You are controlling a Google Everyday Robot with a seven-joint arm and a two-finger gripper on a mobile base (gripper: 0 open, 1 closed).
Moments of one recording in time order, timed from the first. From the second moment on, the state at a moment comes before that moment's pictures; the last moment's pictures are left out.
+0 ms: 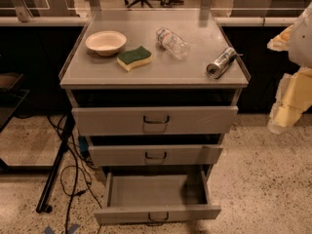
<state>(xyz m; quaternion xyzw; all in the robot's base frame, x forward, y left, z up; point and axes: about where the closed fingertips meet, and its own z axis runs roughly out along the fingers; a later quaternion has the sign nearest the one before) 0.438 -0.216 0.979 -0.60 0.78 -0.04 0.16</state>
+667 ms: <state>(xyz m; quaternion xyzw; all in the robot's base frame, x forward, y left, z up) 0.435 -0.209 0.964 -0.61 0.77 -0.03 0.17</state>
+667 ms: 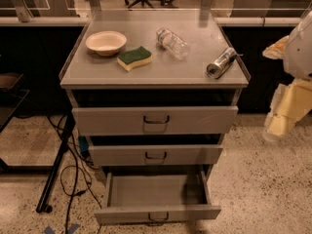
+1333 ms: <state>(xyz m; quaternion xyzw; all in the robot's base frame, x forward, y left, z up) 0.401 -0.176 0.867 -0.61 0.76 0.06 0.21</state>
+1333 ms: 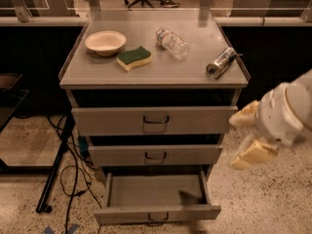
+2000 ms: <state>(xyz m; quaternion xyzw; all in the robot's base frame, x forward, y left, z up) 0.375 -0.183 0.747 -0.57 0.77 0.14 0.24</state>
